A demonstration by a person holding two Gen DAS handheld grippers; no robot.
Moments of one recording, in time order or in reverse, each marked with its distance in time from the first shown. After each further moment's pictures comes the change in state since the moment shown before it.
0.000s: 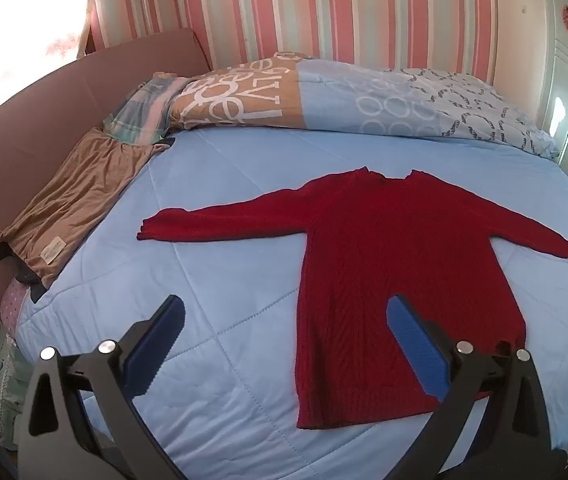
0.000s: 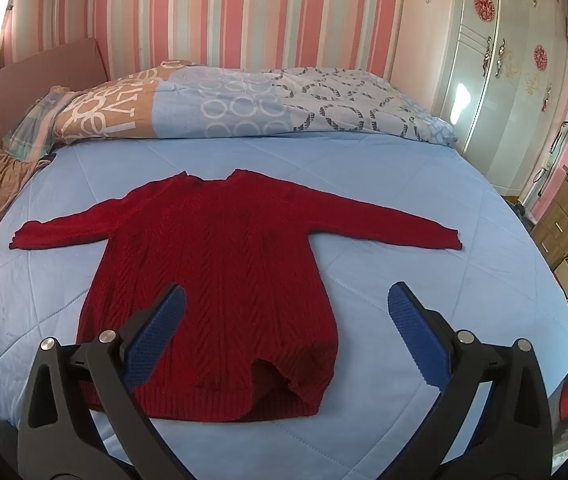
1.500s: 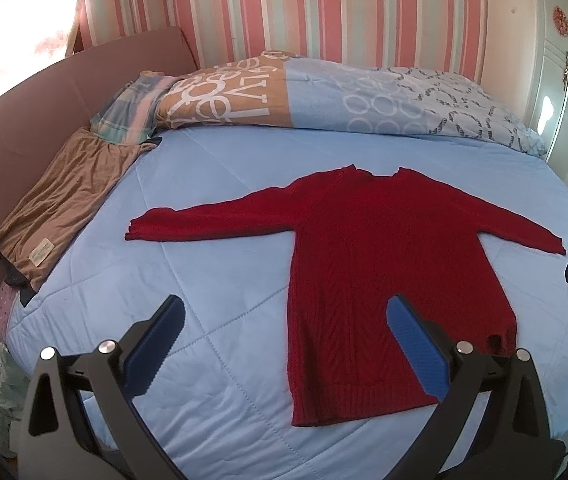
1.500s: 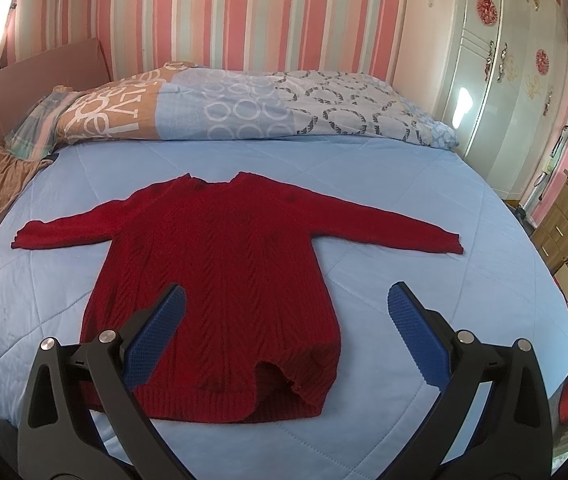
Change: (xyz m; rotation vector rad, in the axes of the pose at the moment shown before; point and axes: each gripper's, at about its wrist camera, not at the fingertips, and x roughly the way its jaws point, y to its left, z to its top) left arm 0.000 0.003 0.001 0.011 0.007 -0.044; right arm 0.001 0.006 -0.003 -0.010 -0.009 -0.002
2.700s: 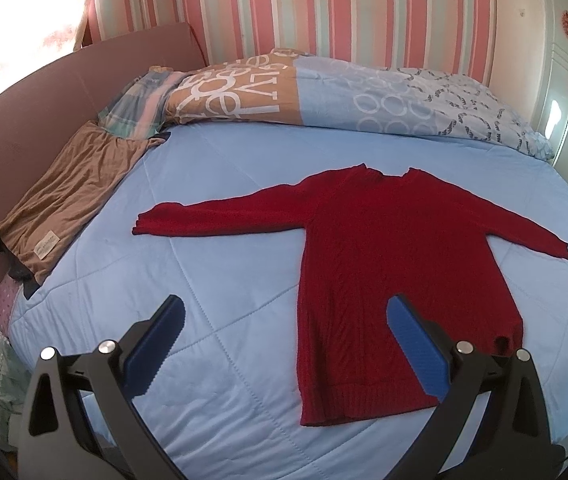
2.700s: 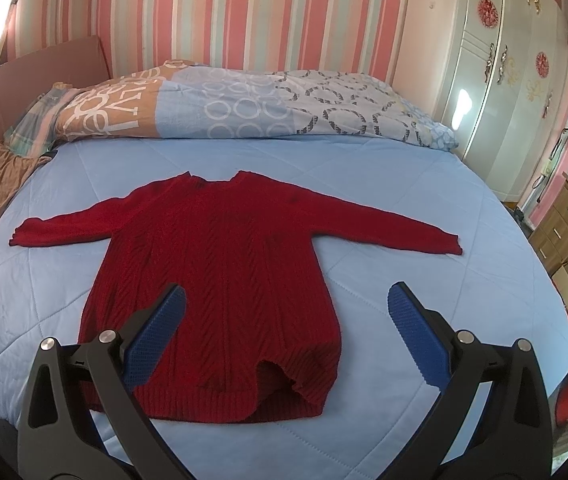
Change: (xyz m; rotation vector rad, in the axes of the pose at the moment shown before) left arm 0.004 0.010 -0.004 -0.022 0.005 0.020; right arm 0.000 0.004 0.000 -0.010 -0.002 -0.012
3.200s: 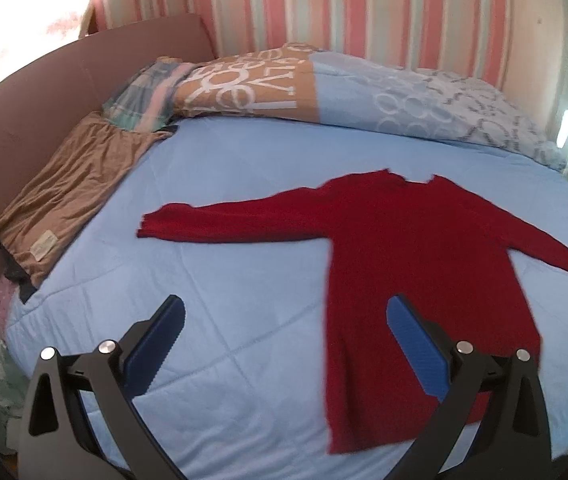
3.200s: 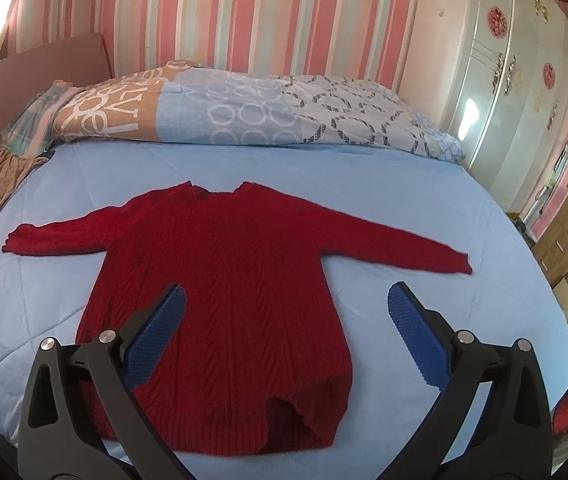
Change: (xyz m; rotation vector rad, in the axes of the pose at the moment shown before) left arm 0.045 0.041 0.021 -0.036 0.021 0.024; right arm 0.034 0.018 0.028 -0.030 -0.014 -0.005
